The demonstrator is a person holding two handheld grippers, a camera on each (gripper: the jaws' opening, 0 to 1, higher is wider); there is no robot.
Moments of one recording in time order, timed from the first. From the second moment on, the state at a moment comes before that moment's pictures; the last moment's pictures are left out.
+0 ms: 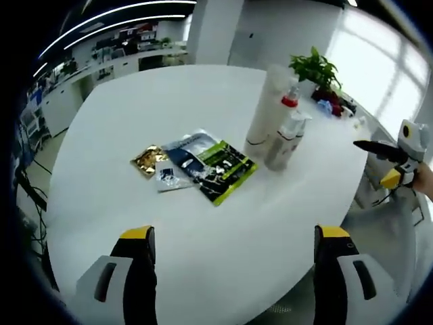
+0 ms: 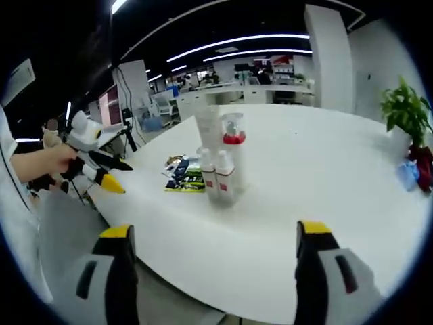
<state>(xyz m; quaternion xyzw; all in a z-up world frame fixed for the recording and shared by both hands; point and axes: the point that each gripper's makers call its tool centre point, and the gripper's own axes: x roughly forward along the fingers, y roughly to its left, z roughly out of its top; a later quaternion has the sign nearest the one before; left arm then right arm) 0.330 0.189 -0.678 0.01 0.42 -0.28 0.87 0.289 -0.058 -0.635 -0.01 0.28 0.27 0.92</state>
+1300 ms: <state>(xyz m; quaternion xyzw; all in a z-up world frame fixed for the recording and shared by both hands) 0.485 0.148 -0.737 0.00 0.43 -0.11 0.89 0.302 -0.062 -0.662 0.02 0.32 0.25 0.91</state>
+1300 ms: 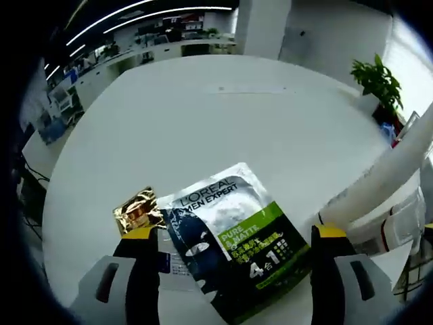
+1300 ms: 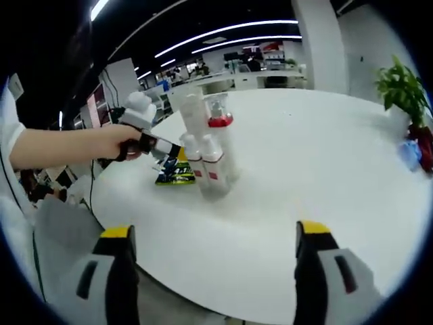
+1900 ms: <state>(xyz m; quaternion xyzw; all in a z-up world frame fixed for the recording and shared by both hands) 0.485 0.152 -0.757 0.05 0.45 -0.09 0.89 0.305 -0.062 -0.665 0.02 0.33 0.25 0.91</state>
